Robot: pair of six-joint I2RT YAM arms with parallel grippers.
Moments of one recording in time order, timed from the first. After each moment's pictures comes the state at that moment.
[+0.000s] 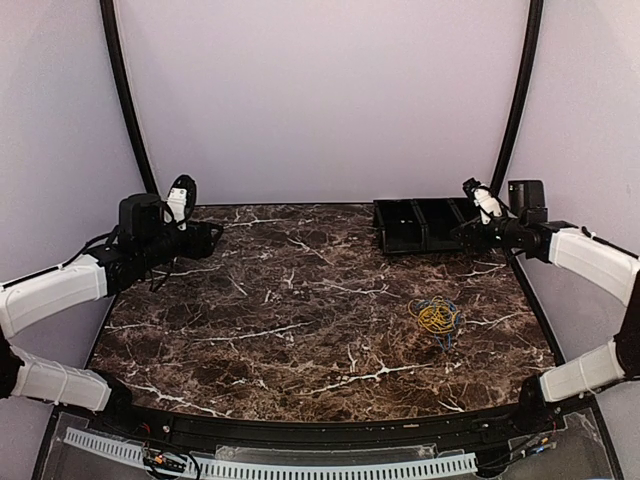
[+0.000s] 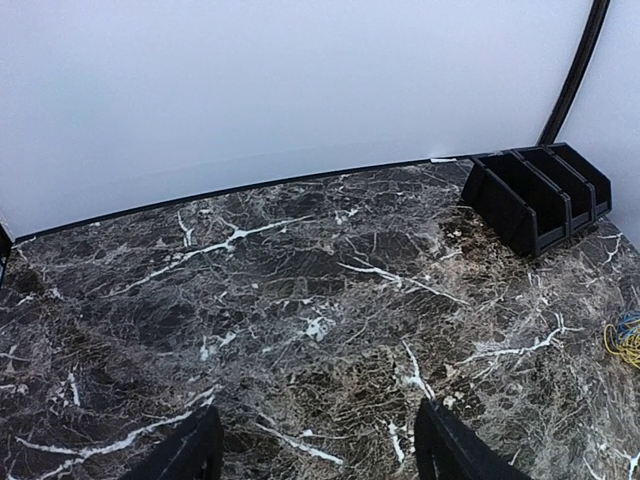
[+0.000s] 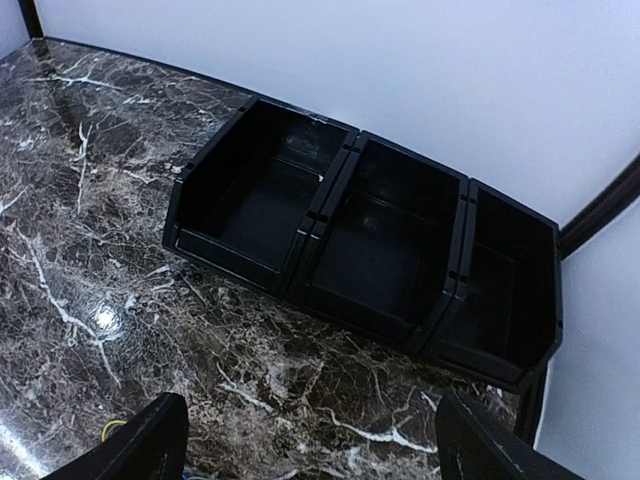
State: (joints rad) left arm -0.40 1.16 0.77 0.02 -0.02 -0.12; right arm 0.13 1.25 0.88 -0.19 -0.21 -0.32
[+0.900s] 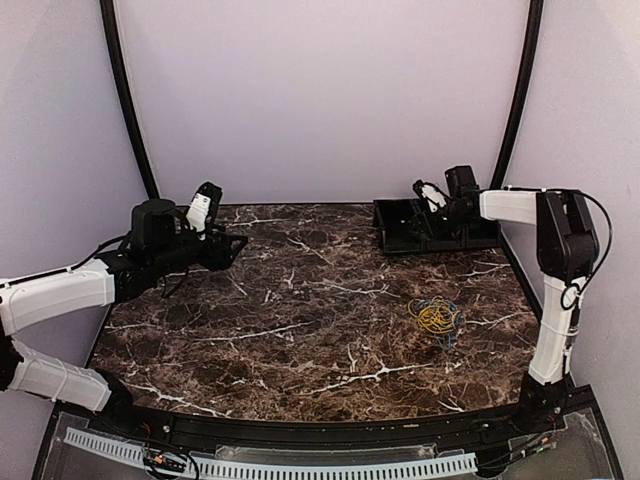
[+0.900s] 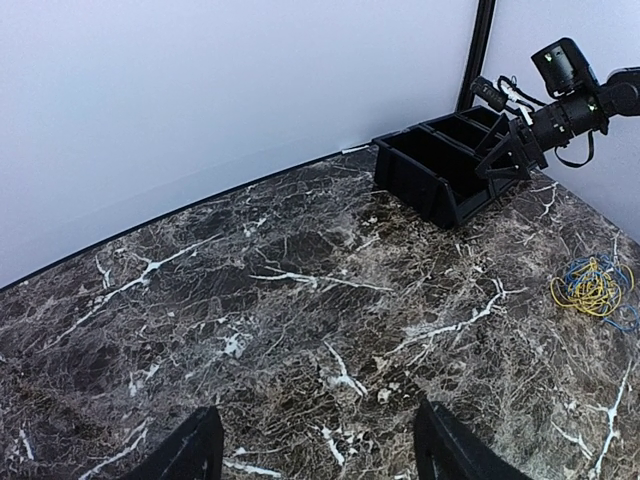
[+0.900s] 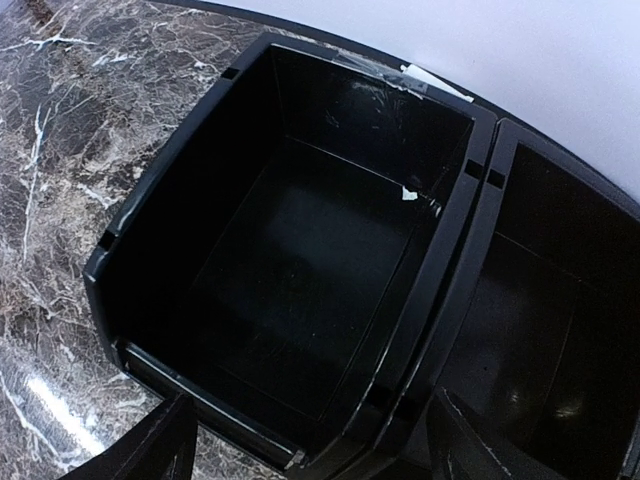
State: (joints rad) left arm -0.52 1.19 0.74 0.12 0.07 -0.02; right arm 0.20 2.02 1.49 -0.30 -0.29 -0.26
